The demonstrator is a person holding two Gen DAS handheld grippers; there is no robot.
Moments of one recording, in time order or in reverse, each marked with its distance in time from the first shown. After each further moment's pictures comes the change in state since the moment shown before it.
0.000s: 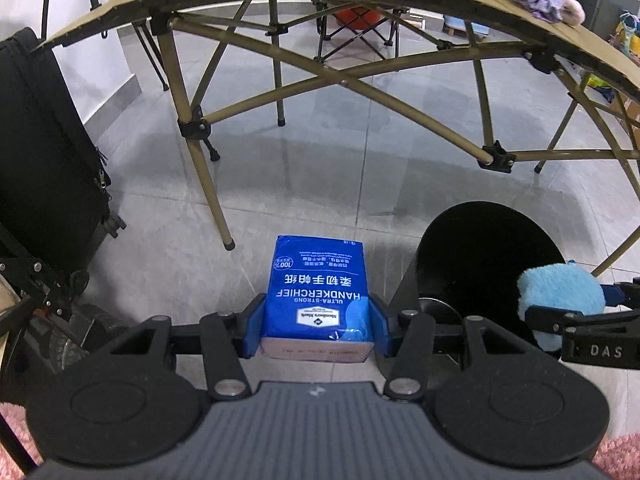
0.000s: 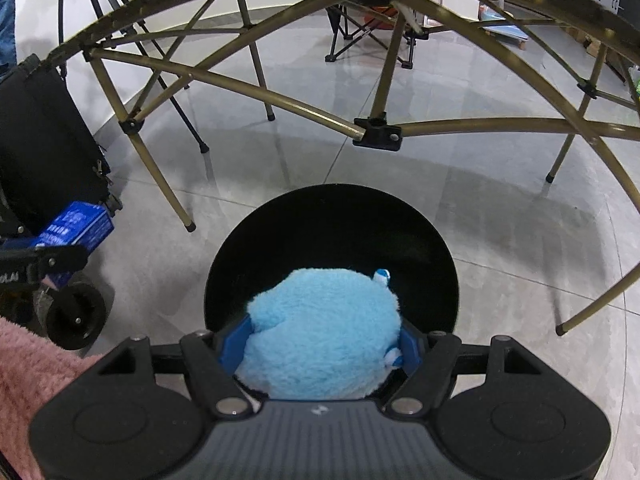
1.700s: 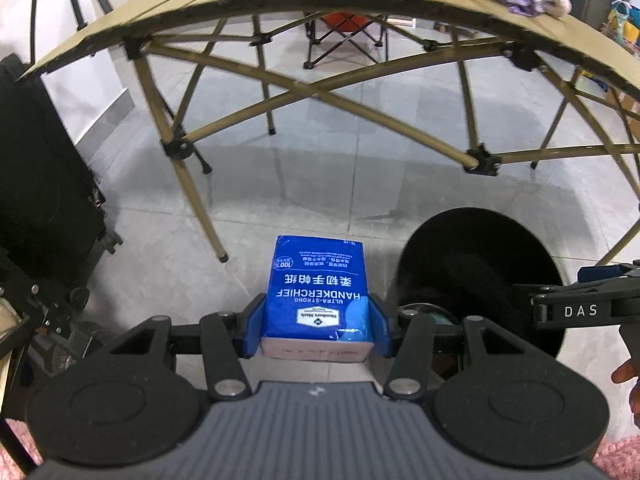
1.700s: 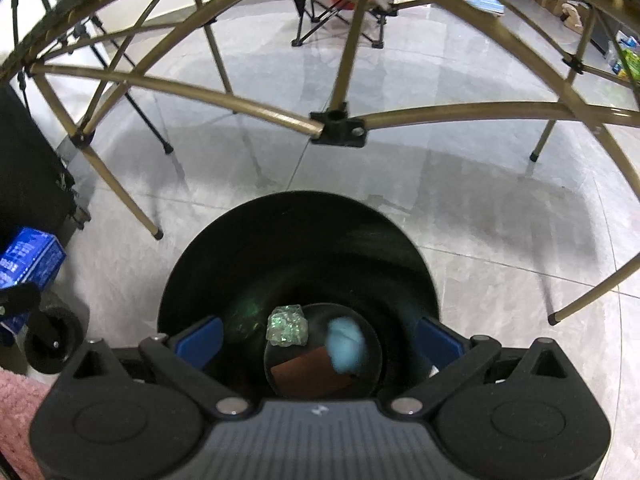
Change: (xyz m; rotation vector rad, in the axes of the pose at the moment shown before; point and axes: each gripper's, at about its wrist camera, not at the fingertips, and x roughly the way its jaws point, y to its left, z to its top) left arm -0.005 -0.030 0.011 0.052 -0.021 0.007; right arm 0.031 -0.024 0.023 0.083 0.041 -0.059
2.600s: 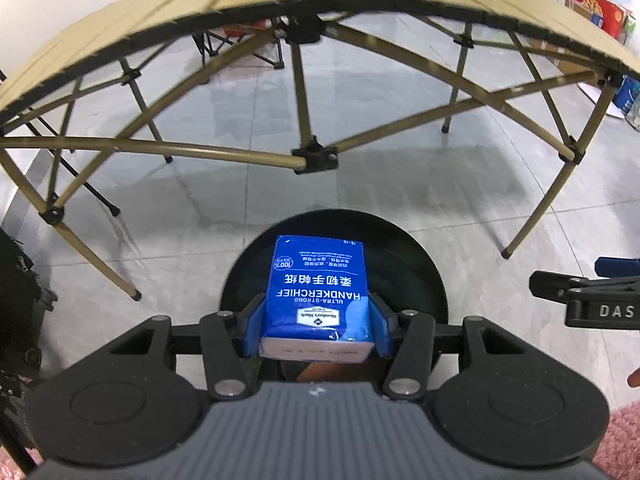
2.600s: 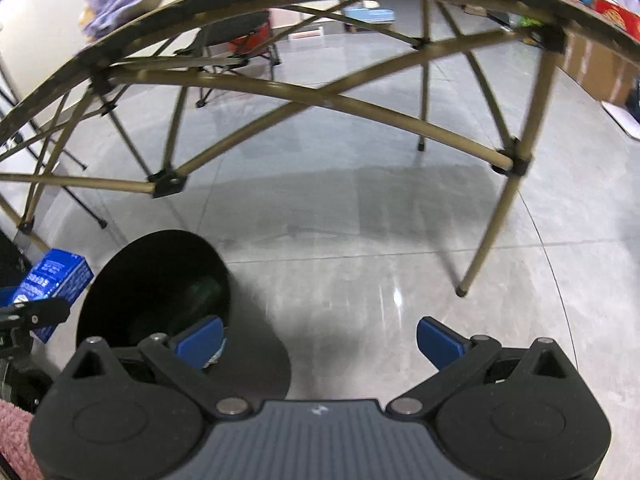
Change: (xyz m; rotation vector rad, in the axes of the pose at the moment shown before) left arm 0.013 -0.145 0.009 0.217 0.026 -0.125; right arm -0.069 -0.140 -0.058 0.242 -0.139 -0.097
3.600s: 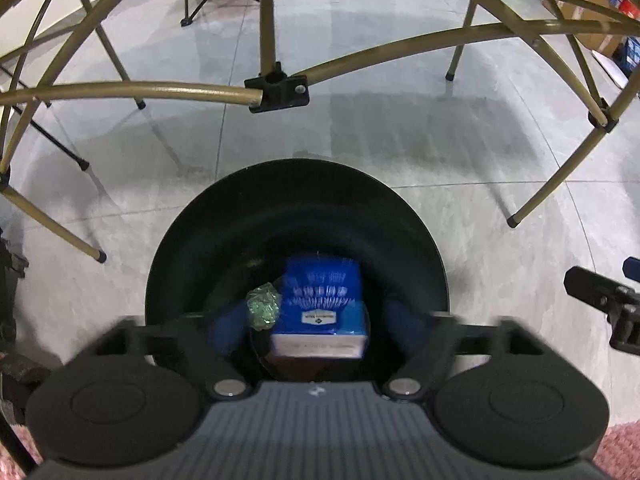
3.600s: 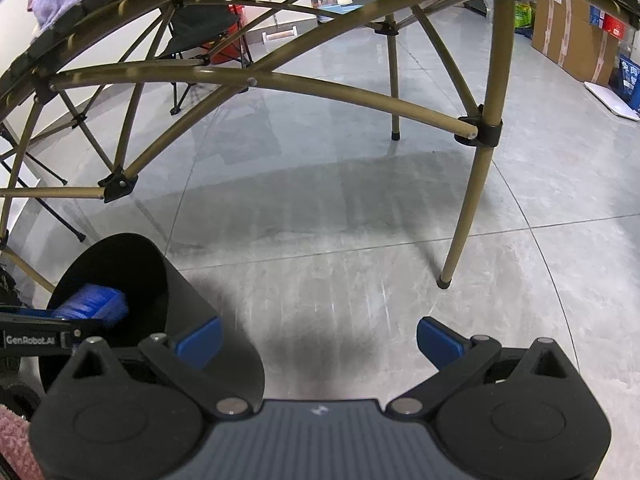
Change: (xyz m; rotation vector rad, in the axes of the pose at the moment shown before) left arm 0.074 -0.019 0.009 -0.044 0.171 -0.021; right arm 0.028 -0.035 -0.011 0.049 -0.011 -0.020
